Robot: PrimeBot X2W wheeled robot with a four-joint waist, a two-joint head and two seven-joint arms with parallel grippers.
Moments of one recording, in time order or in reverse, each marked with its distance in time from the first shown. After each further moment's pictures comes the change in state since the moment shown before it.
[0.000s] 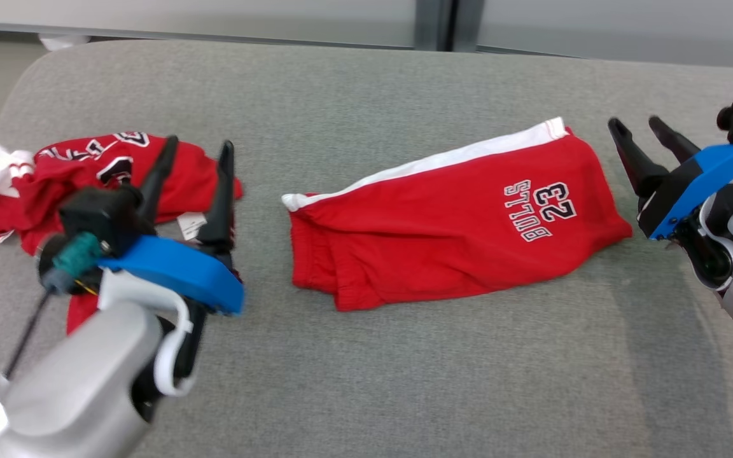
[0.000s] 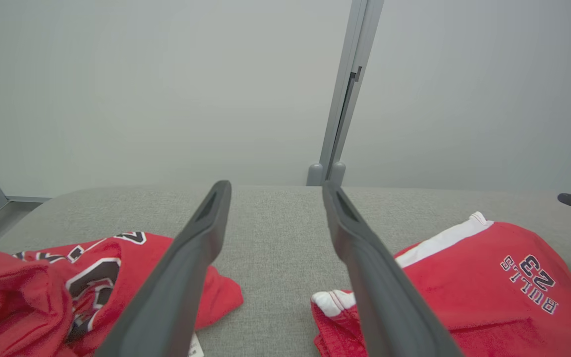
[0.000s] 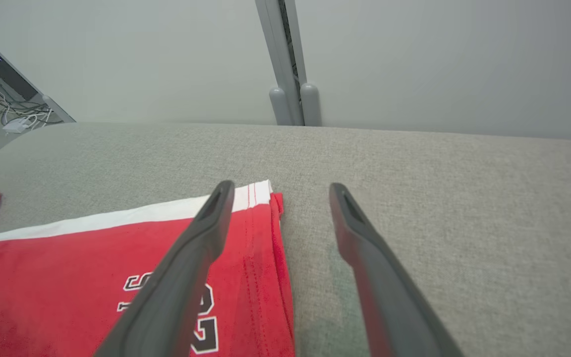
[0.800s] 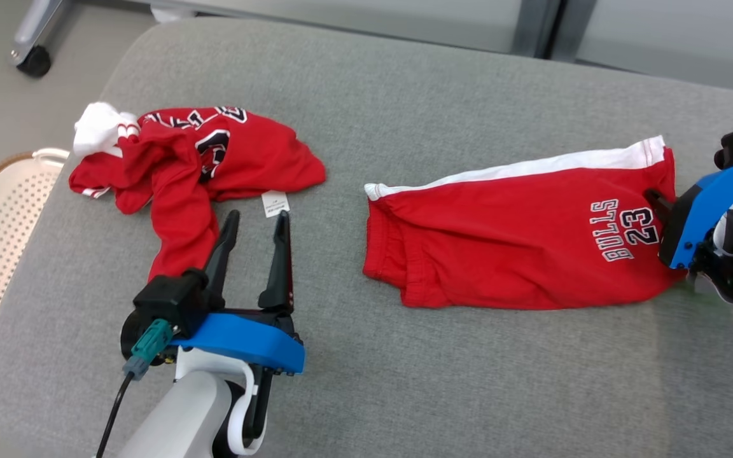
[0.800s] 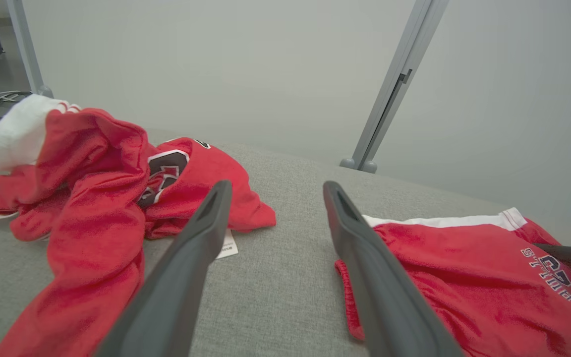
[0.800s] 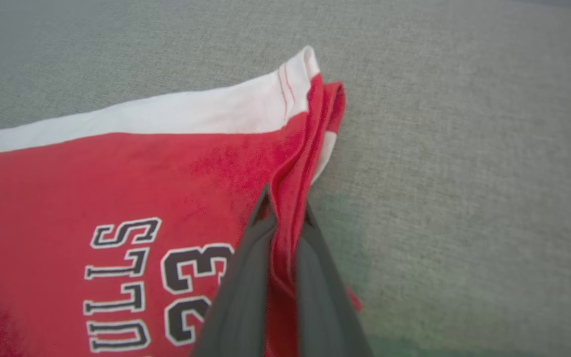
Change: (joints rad) left arm 0.300 -0.334 0.286 0.082 0.299 -0.137 -0.033; right arm 0.004 0.018 0.052 0.184 0.045 0.000 0.311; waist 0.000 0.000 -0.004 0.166
